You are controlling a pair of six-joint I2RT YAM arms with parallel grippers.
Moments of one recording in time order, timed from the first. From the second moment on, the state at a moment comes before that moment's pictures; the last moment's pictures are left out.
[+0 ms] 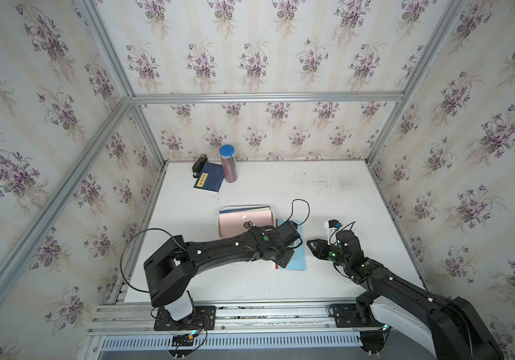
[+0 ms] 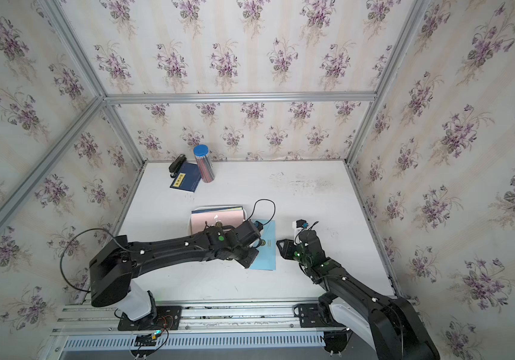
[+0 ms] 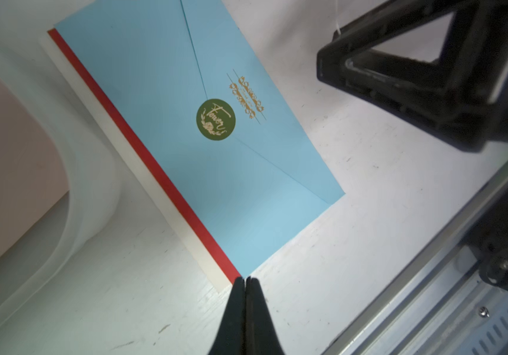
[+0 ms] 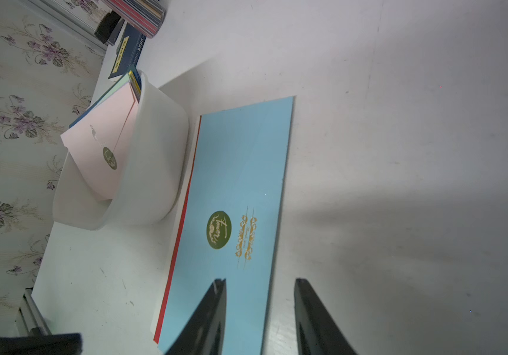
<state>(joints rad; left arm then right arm) -1.07 1.71 1.18 -0.61 -0.06 -0.44 0.44 0.98 0.20 0.12 -0.23 0.63</state>
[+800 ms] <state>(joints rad) -1.07 1.91 1.21 -0.60 -0.14 -0.54 0.44 1.26 0.24 0.25 -0.36 0.75</state>
